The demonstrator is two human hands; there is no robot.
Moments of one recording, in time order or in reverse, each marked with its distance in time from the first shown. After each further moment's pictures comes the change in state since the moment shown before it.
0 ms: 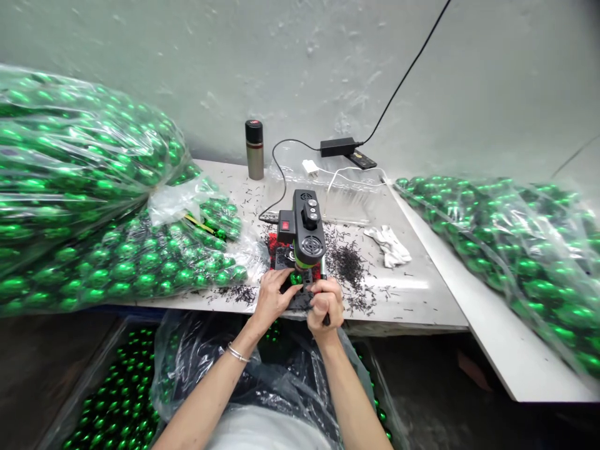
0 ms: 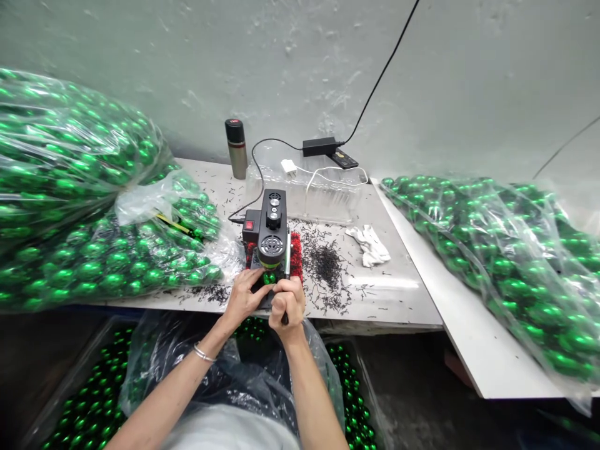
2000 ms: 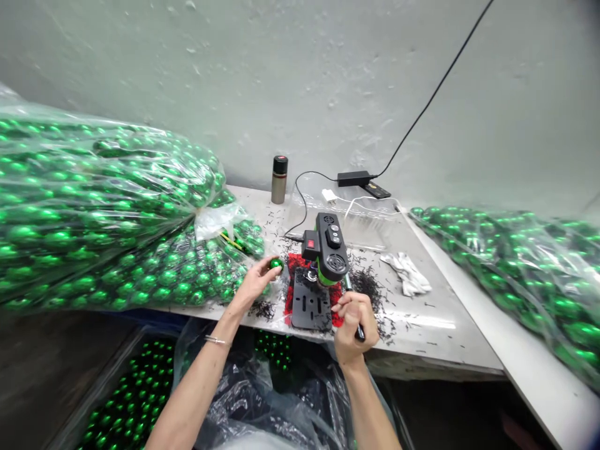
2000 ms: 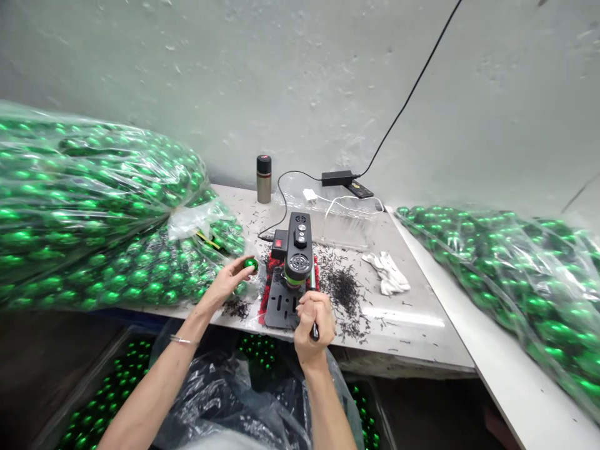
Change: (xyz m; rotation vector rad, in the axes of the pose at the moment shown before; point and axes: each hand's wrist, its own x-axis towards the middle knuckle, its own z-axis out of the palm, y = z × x) left_hand 0.057 -0.040 -0.092 -0.488 -0.093 -0.448; right_hand 0.027 -0.020 -0.004 0.062 0.064 0.250
